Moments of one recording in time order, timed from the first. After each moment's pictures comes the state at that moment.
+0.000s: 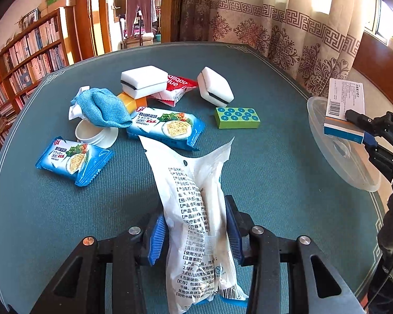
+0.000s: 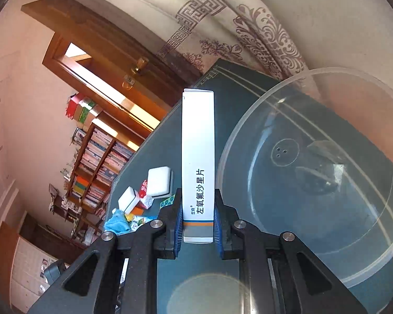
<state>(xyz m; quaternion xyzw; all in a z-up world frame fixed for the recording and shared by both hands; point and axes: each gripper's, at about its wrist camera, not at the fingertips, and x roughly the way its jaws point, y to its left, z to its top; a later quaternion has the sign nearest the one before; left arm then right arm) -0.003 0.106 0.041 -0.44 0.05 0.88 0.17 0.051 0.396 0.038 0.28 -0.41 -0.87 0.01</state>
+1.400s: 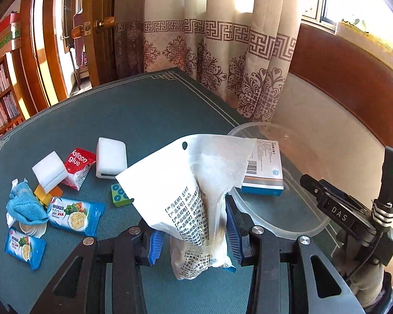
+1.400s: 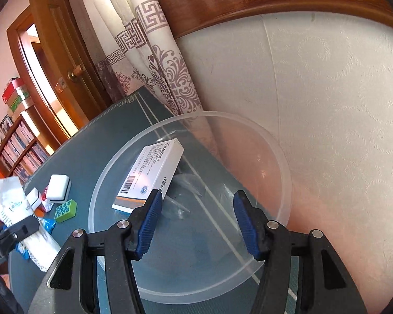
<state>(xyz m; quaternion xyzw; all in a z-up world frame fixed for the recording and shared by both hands) -0.020 0.231 0.098 -0.39 0.09 0.87 0.29 0.093 0.428 0.026 0.30 -0.23 -0.90 -0.22</state>
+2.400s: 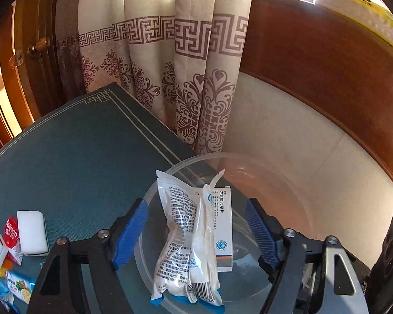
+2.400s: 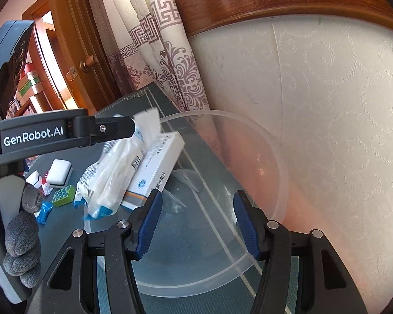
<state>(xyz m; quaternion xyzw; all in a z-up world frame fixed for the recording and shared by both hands) -0.056 0.351 0.092 -0.38 0.11 0.84 0.37 0.098 0.428 0.023 0.30 -0.20 -0.91 -0.19</state>
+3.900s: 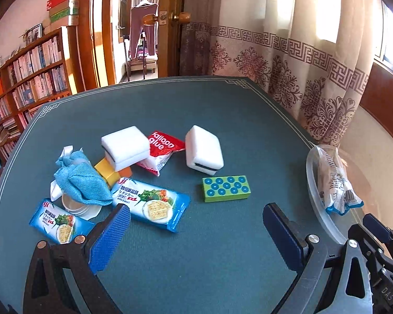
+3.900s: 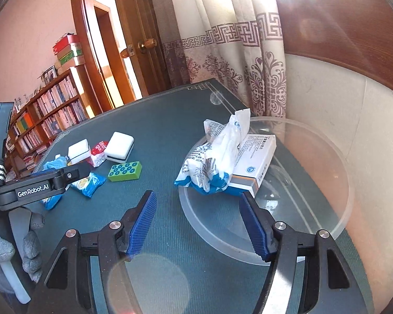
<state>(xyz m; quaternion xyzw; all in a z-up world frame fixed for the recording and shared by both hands) -0.054 0.136 0.076 -0.39 0.03 0.91 0.15 0.081 0.327 0.051 0.30 -0.13 -0.94 -0.09</state>
